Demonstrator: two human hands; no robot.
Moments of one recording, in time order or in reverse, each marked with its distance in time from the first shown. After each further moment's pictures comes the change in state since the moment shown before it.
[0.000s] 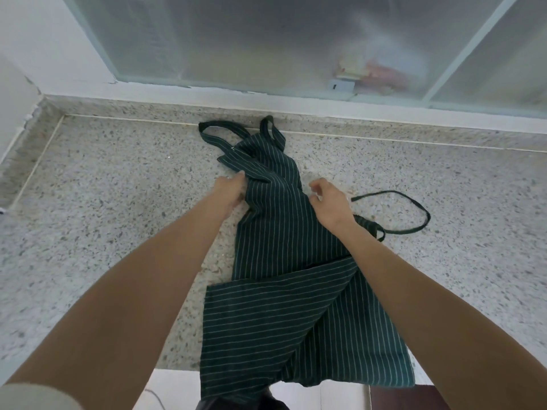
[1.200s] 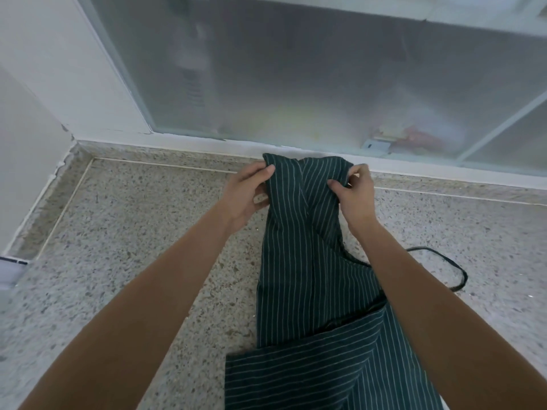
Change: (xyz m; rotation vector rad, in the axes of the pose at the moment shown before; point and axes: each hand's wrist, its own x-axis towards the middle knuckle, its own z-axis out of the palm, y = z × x) left_hand 0.014 0.097 -0.056 -0.308 -0.439 0.305; right_hand 0.089 -0.095 -0.027 0.688 0.253 0.031
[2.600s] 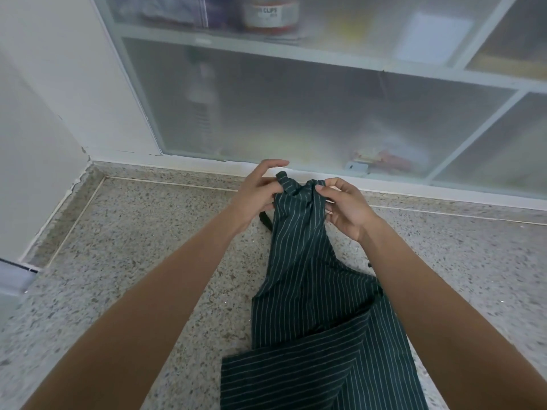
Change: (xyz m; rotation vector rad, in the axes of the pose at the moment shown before) left_hand -0.040 0.034 0.032 0.366 -0.084 0.195; right_hand -0.034 -0.055 -0.021 0.350 -0.309 0.268
